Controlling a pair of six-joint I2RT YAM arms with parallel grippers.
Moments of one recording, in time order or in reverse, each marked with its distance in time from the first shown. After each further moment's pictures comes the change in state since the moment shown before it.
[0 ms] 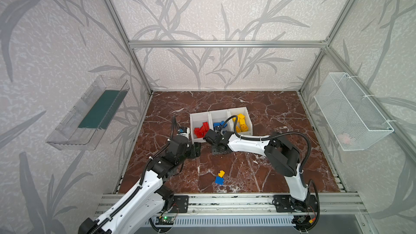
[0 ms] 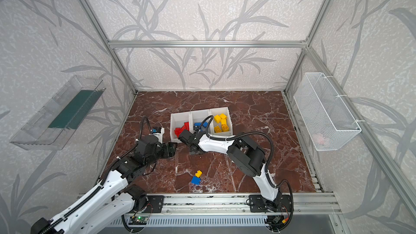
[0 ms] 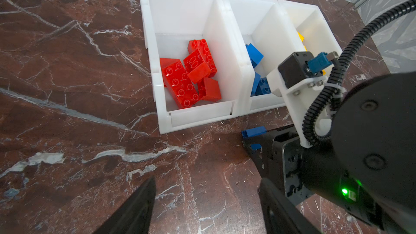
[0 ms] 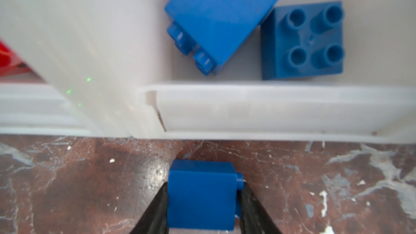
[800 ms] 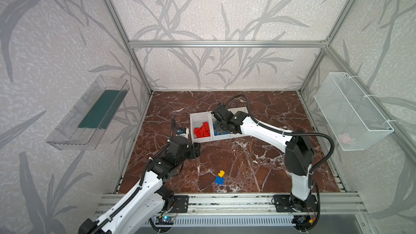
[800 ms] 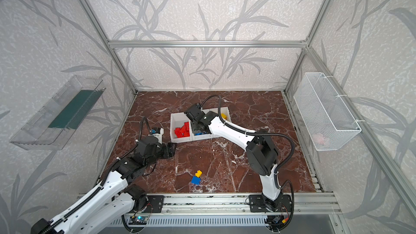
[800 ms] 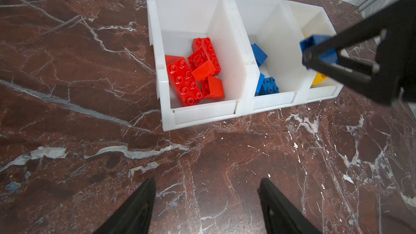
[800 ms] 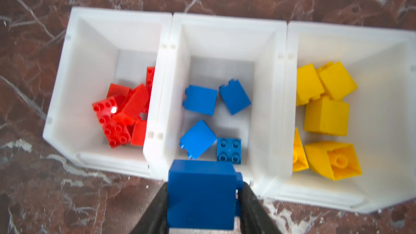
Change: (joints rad) left arm 0.000 -0.010 -0.015 0.000 -0.011 -0.021; right arm -0.164 -0.089 0.277 -0.112 -0.008 -0.305
